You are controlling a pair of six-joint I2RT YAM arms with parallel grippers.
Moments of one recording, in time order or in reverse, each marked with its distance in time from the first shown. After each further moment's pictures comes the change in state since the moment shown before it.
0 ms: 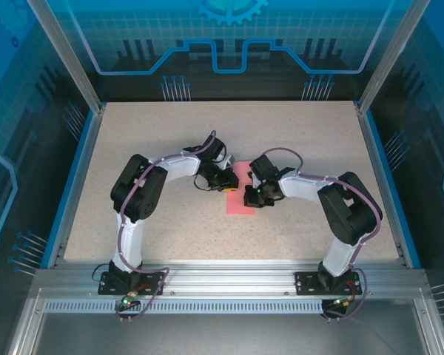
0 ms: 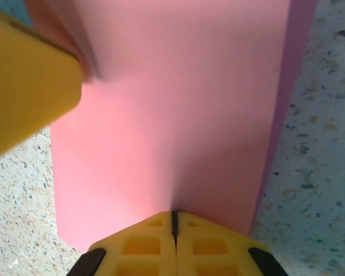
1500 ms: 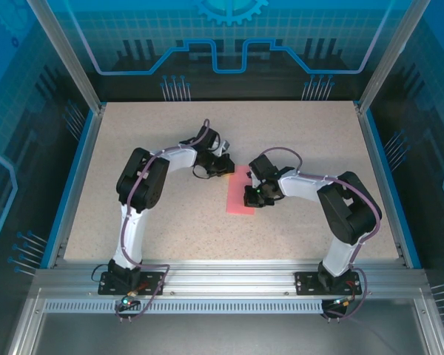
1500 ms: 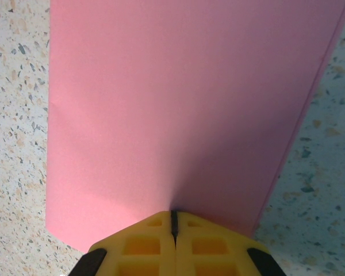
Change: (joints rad) left arm 0.101 0.142 0.136 0.130 -0.018 0.002; right arm 0.000 0.008 0.010 -0.022 0.007 -0.036
